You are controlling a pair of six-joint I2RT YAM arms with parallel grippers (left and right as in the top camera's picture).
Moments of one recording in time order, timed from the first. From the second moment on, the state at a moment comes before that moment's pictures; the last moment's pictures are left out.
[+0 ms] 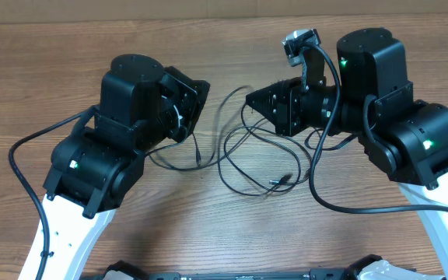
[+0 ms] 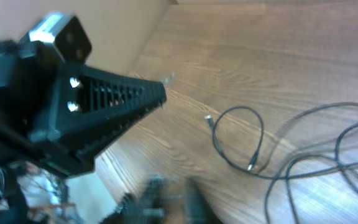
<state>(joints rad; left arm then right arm) -0.46 1.25 1.58 -0.83 0.14 -1.47 0.48 1.38 1.78 -1.02 -0.54 0.36</state>
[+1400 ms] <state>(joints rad) -0.42 2.16 1.92 -0.60 0.00 -0.24 0.48 1.42 1.78 -1.26 -0.25 0.46</state>
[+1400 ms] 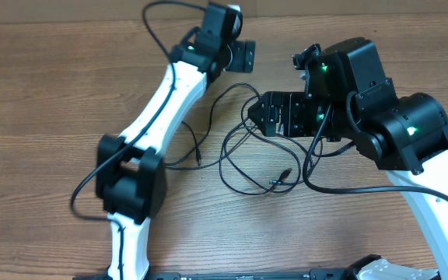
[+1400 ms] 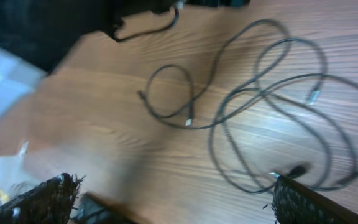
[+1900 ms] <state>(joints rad) -0.46 2.27 1.92 -0.63 0.12 -0.76 0.48 1.42 1.78 -1.26 -0.12 0.46</state>
